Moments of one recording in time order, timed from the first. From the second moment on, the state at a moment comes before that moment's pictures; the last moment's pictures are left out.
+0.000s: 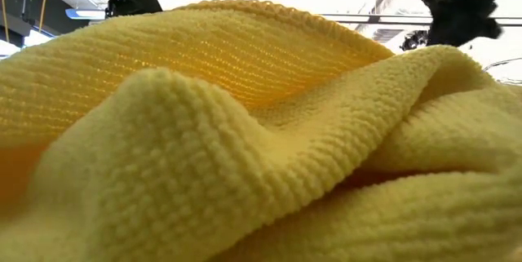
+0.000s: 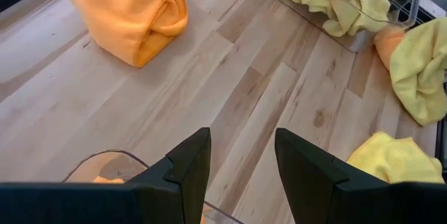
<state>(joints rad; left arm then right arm) 0.10 0.92 0.91 -0.75 -0.10 -0.50 0.17 0.86 0.84 -1.09 0.48 1.04</state>
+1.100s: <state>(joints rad) 0.16 0.92 0.91 -0.75 -0.14 -0.22 -0.61 1.42 0.84 -0.76 0.08 0.67</state>
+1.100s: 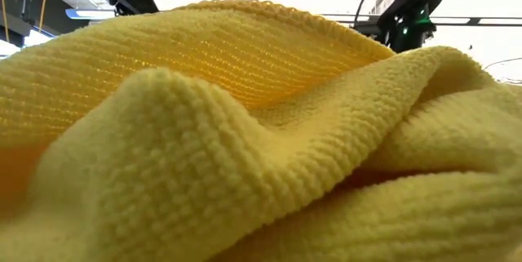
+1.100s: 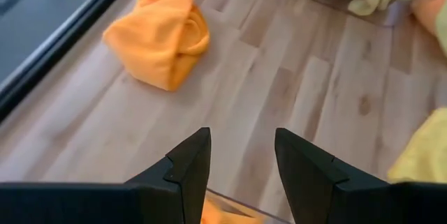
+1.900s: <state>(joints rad) 0.24 0.92 0.91 -0.77 -0.12 -0.07 -0.62 1.57 0.84 -0.70 0.06 0.76</state>
